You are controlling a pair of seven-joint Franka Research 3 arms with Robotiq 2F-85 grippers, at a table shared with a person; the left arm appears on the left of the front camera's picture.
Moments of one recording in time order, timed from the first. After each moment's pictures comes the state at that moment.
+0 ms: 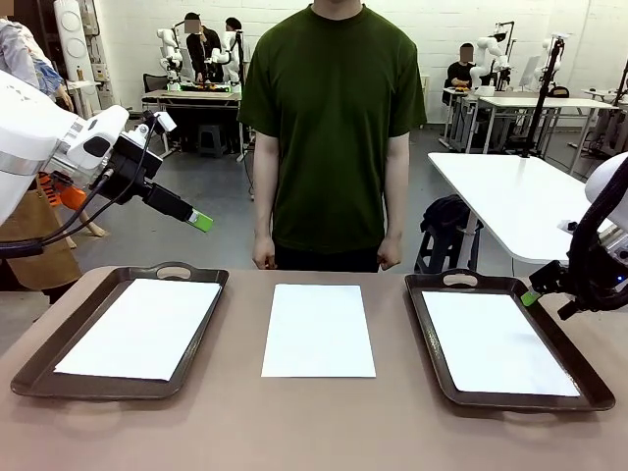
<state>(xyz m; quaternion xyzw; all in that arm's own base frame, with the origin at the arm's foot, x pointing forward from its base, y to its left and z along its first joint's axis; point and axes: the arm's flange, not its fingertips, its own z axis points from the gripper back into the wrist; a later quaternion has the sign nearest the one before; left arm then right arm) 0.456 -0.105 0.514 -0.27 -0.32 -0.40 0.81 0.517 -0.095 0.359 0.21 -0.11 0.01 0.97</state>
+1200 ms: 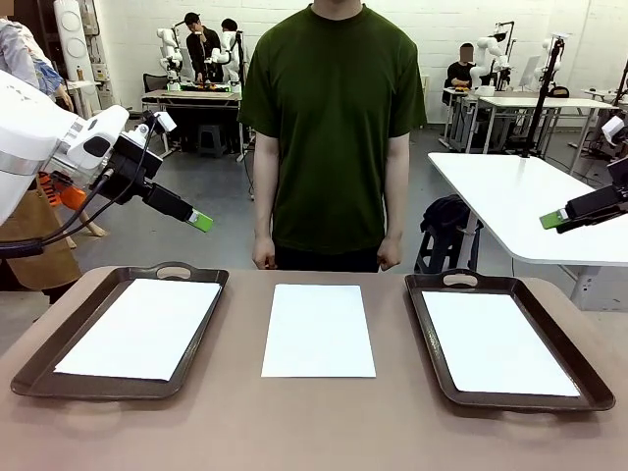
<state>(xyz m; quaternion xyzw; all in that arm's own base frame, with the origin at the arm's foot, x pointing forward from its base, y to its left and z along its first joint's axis) 0.456 -0.105 0.514 -0.27 -0.32 -0.40 0.81 0.466 -0.080 0.510 0.32 -0.29 0.27 0.86</state>
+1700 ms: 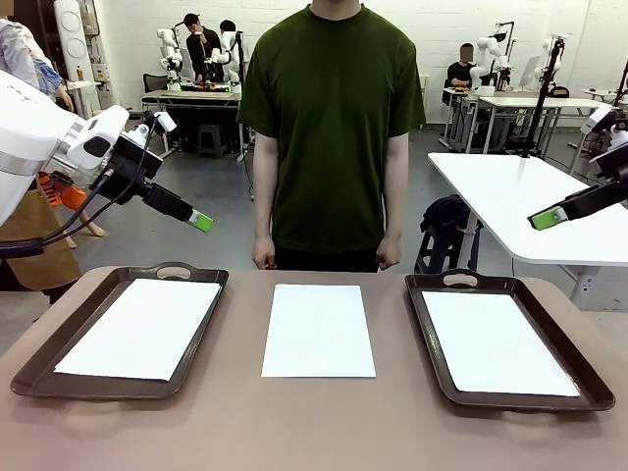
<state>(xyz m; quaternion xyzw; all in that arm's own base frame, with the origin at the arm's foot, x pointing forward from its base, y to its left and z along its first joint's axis) 0.456 -0.105 0.514 -0.27 -0.32 -0.40 0.81 0.455 -0.045 0.525 0.37 -0.26 0.41 0.79</state>
